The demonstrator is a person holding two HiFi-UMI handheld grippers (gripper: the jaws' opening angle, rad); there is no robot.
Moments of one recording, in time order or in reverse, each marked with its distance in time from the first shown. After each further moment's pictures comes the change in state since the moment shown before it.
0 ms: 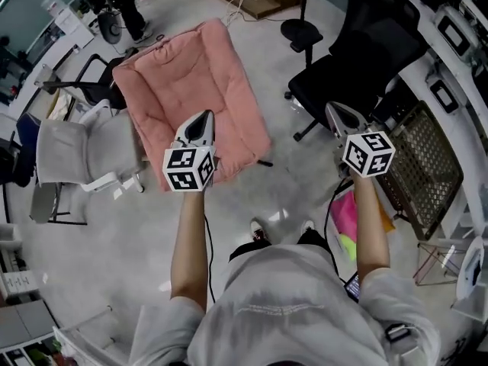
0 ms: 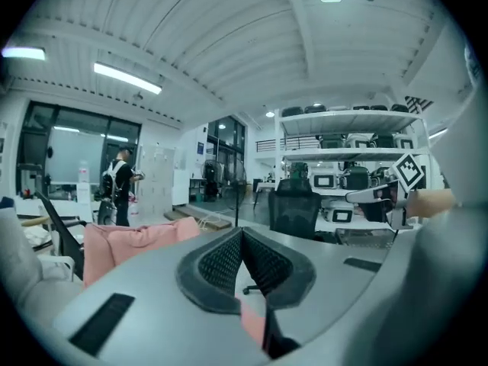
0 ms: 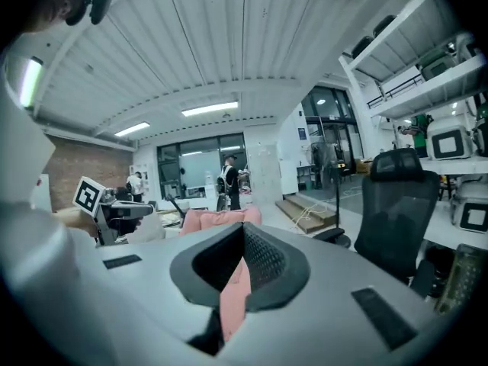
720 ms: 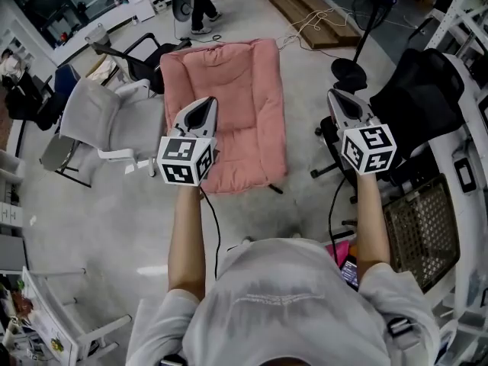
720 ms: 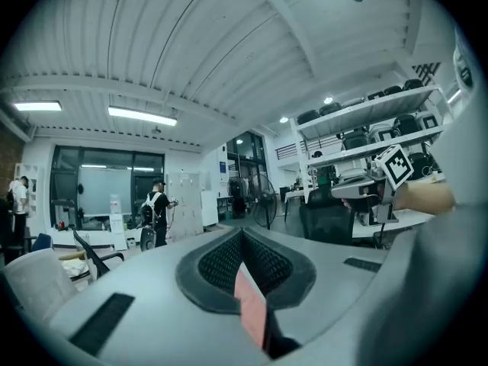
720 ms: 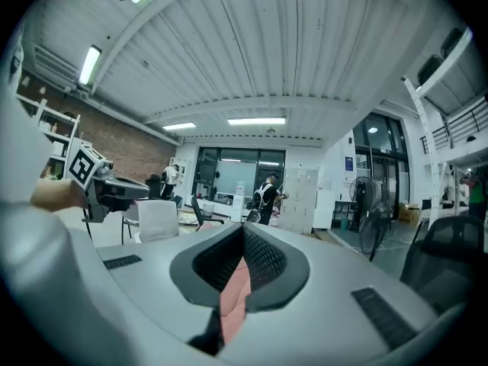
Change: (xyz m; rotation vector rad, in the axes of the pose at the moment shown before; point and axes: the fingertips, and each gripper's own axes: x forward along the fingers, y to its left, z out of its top) left arm -0.031 0.054 0.098 0.104 -0.113 0.249; right arm 0.112 0.055 0.121 -0.313 -0.119 0.252
